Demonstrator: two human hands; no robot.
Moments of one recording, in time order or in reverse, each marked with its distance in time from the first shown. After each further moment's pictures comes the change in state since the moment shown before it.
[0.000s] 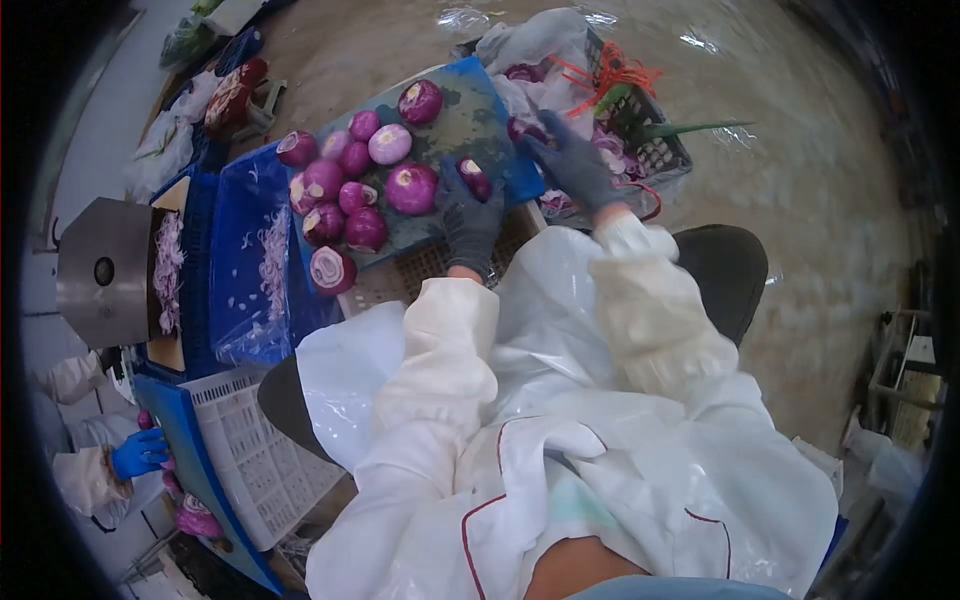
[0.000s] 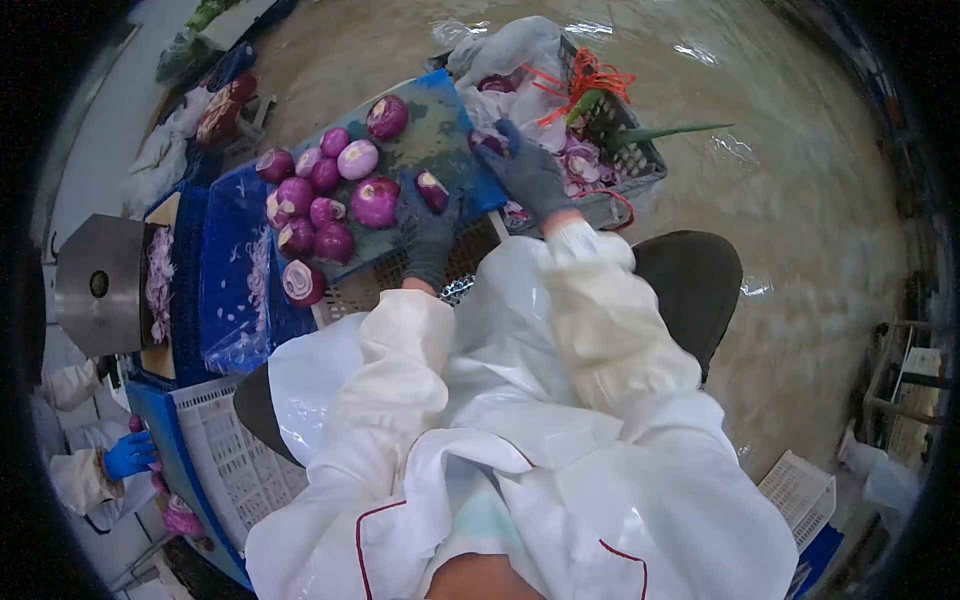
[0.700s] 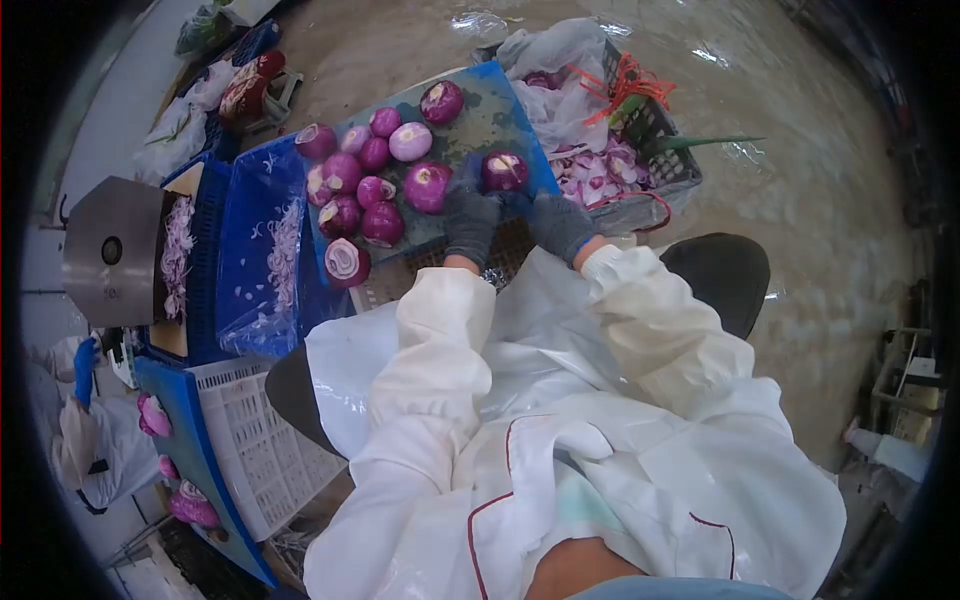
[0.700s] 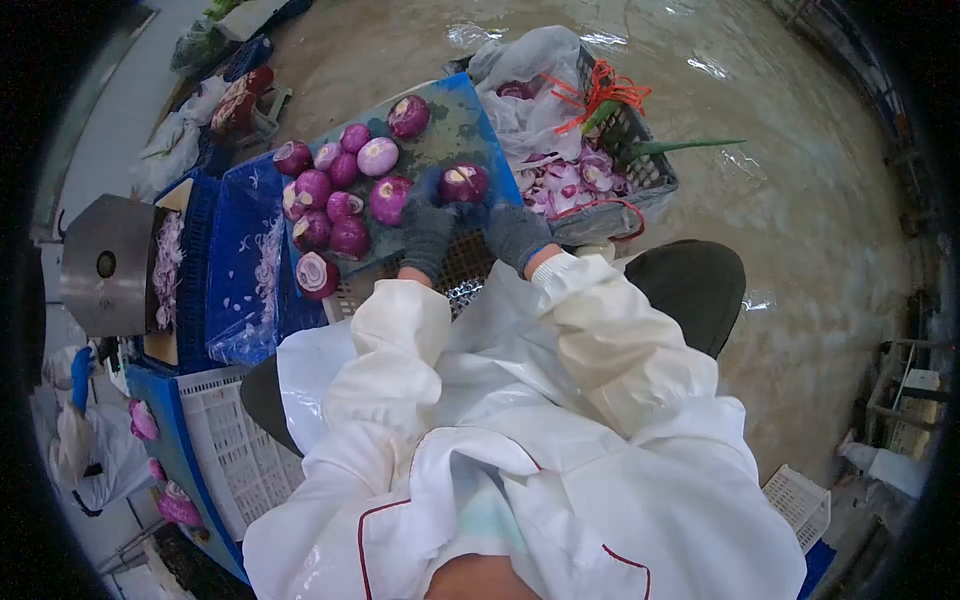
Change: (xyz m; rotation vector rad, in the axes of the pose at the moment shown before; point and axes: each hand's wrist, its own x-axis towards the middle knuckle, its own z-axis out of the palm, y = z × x) left_hand 0.022 -0.017 -0.020 -0.148 -0.129 0.156; right_hand -0.059 0.019 0.054 -0.312 -0.333 -0.150
